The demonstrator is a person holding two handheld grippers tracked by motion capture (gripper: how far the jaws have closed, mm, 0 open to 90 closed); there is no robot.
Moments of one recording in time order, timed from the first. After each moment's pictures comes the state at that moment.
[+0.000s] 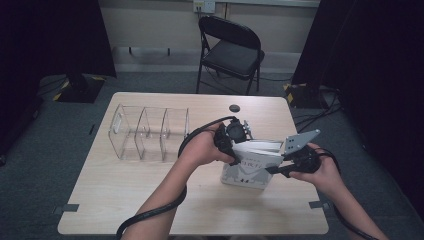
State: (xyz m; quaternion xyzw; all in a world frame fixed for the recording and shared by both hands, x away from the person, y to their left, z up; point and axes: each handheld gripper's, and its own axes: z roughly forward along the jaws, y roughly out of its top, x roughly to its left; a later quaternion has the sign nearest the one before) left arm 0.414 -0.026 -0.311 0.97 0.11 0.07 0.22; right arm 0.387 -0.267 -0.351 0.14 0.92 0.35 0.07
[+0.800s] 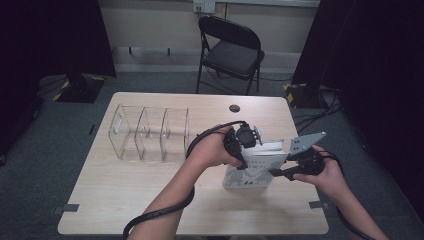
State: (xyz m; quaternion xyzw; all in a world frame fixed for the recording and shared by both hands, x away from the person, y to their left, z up) left arm 0.410 -0.049 -0.316 0.97 0.09 0.04 0.21; right arm 0.385 -0.280 -0.358 0.16 0.92 0.36 0.07
